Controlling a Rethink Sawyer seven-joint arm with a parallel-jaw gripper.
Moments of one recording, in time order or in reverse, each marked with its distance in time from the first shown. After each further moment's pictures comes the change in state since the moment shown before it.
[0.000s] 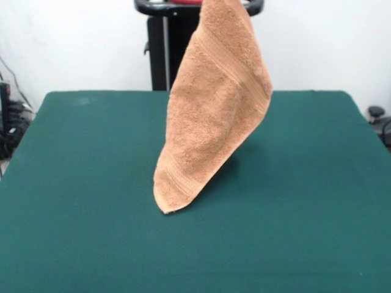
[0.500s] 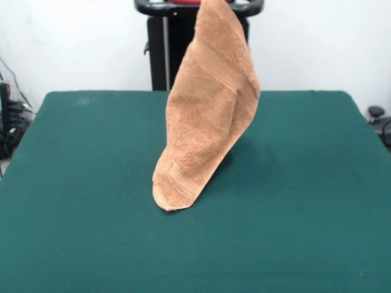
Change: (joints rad) arm -0.013 0.063 0.000 0.006 -0.002 -0.095 0.000
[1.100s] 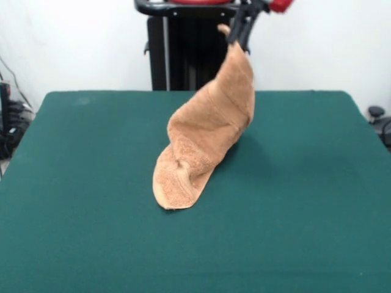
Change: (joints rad) arm 0.101 0.229 -0.023 -0.001 0.088 -0.177 0.000
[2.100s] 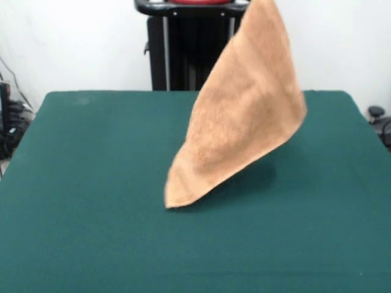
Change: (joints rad) arm 0.100 -0.170 -0.092 -0.084 0.126 0.455 0.000
